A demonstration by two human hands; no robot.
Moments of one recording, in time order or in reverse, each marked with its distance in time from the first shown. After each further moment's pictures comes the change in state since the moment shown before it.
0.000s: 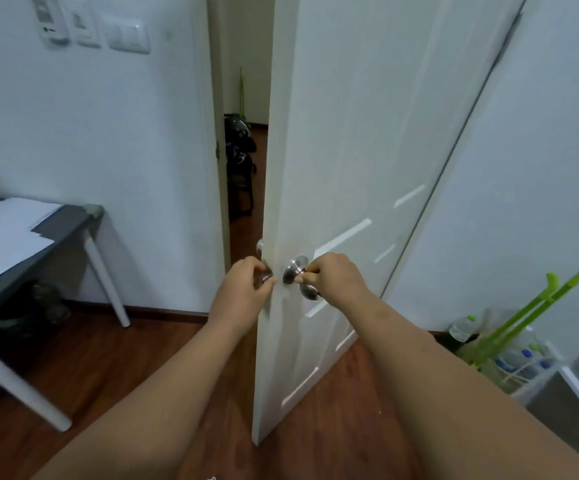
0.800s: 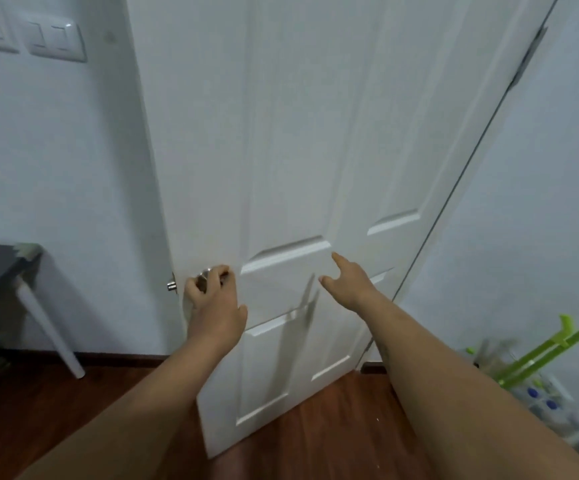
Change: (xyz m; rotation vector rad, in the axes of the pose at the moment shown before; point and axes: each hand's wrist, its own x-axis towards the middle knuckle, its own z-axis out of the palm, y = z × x) left_hand 0.180 -0.046 0.048 0.451 0.060 0.013; right_hand 0.177 0.055 -0.034 0.232 -0.033 0.167
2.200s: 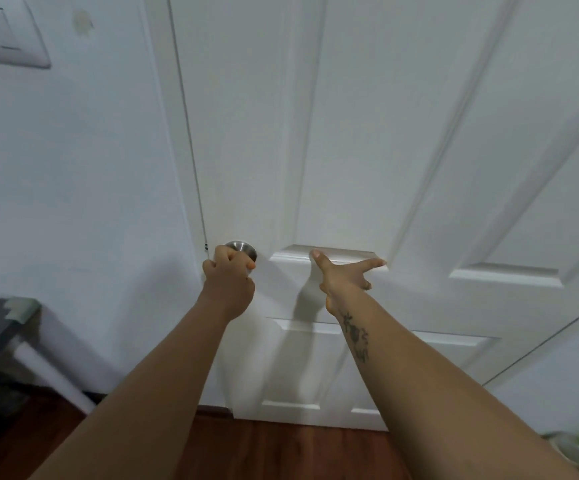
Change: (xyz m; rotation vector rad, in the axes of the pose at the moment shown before) left_hand 0.339 -0.106 0.053 -0.037 -0.123 -0.061; right_hand 0.332 -0.146 0.094 0.895 0.188 0.575
